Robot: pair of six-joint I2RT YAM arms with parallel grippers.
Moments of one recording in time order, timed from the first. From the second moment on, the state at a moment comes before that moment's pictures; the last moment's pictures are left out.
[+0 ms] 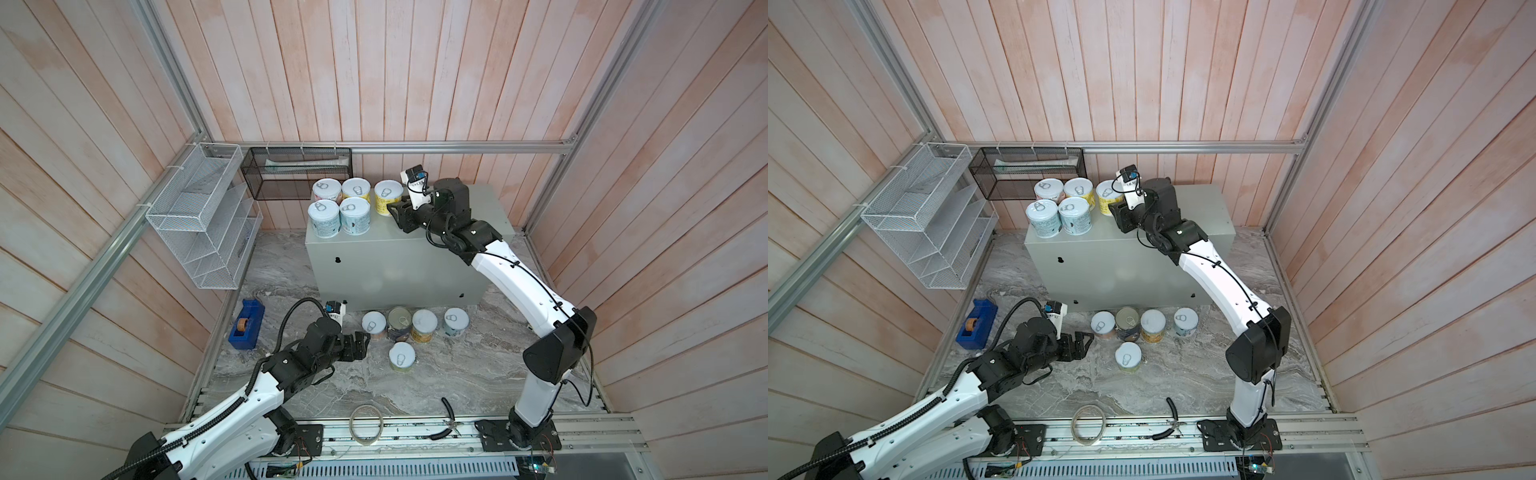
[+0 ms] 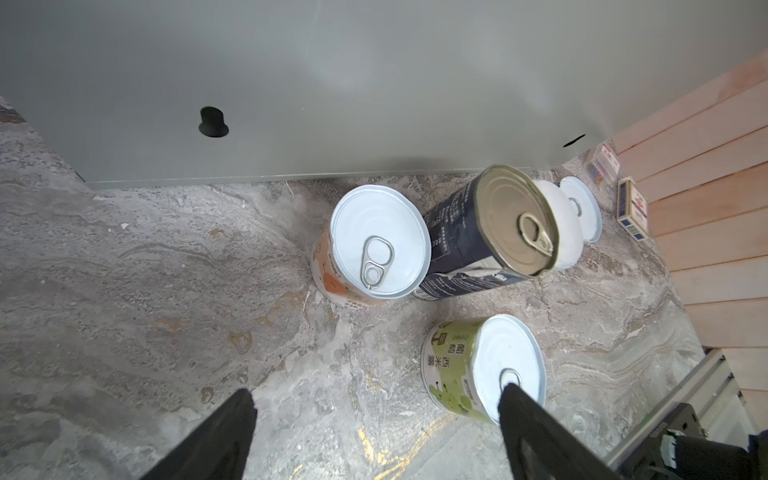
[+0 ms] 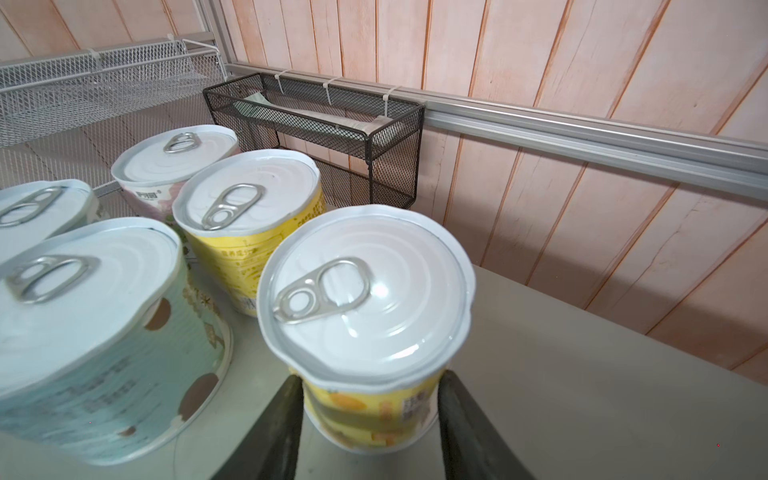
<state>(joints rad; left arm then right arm) -0.70 0.87 0.52 -0.33 -0.03 -0.60 0.61 1.83 1.96 -0.36 -0.12 0.03</state>
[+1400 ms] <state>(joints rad) -0.70 0.85 0.50 -0.34 -0.08 -0.60 0.65 1.64 1.81 -0.37 -0.04 0.05</state>
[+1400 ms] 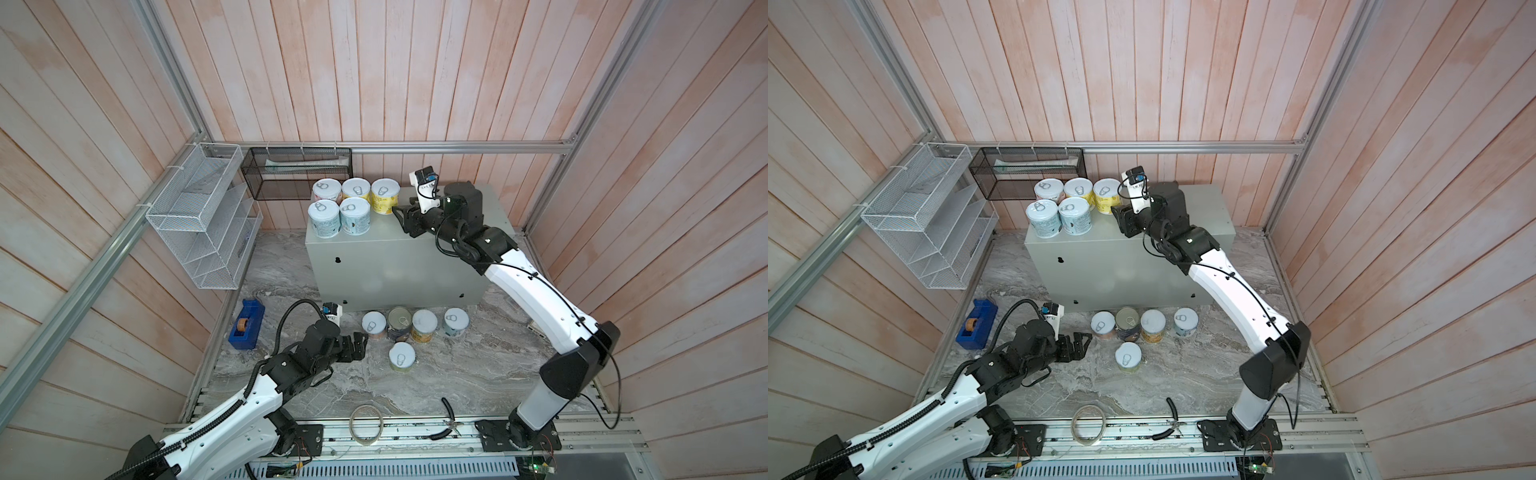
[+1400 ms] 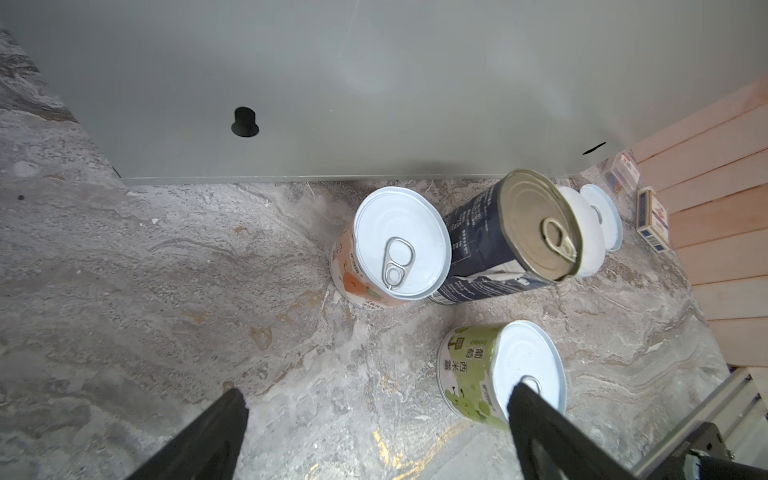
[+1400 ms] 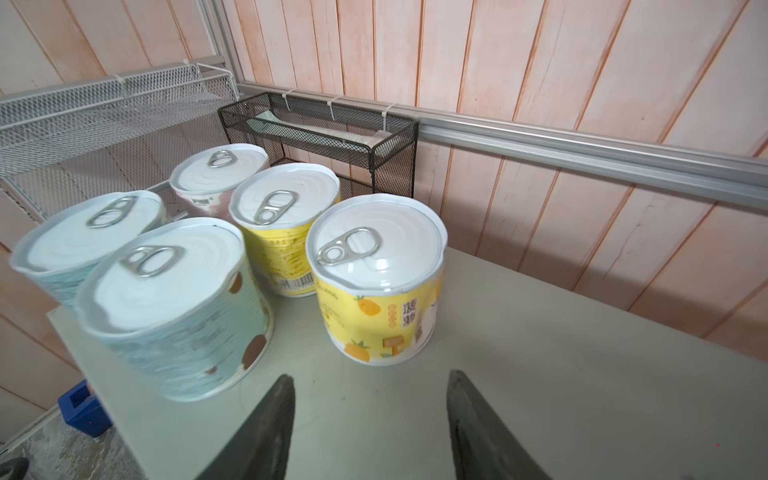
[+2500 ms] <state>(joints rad) -1.20 0.88 0.48 -0.29 -0.41 -0.72 1.09 0.99 0.84 -0.61 0.24 0.50</state>
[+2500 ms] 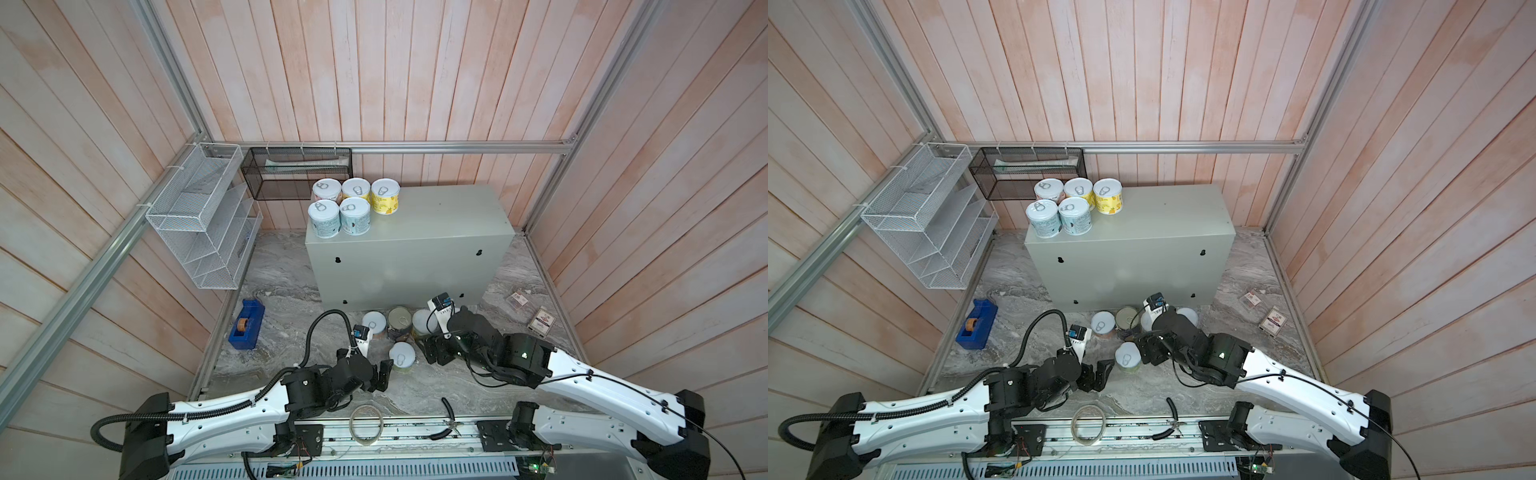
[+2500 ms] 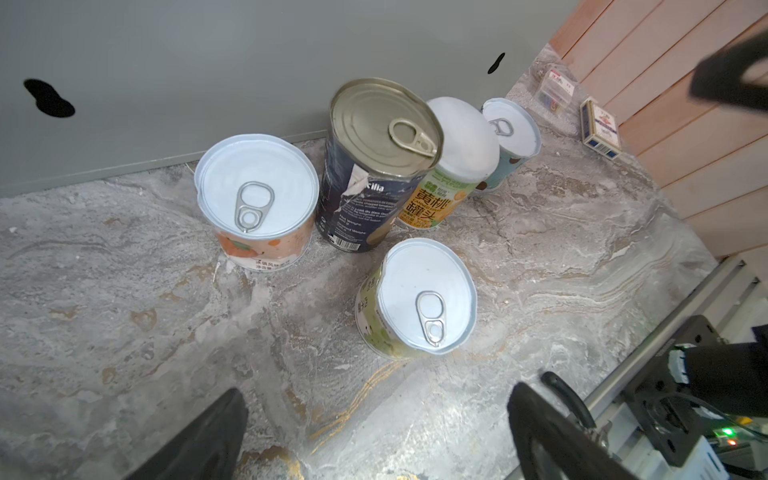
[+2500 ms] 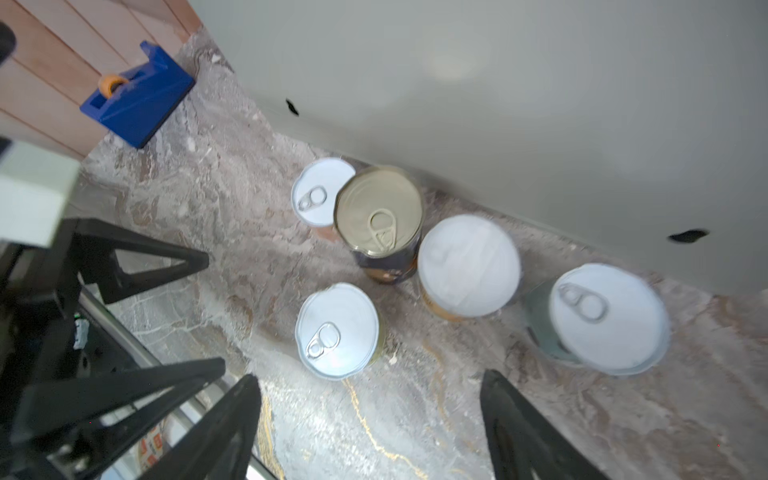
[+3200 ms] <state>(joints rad) -1.21 0.74 0.36 -0.30 -0.41 -0.85 1.18 1.21 0.59 -0.22 0.22 0.52</state>
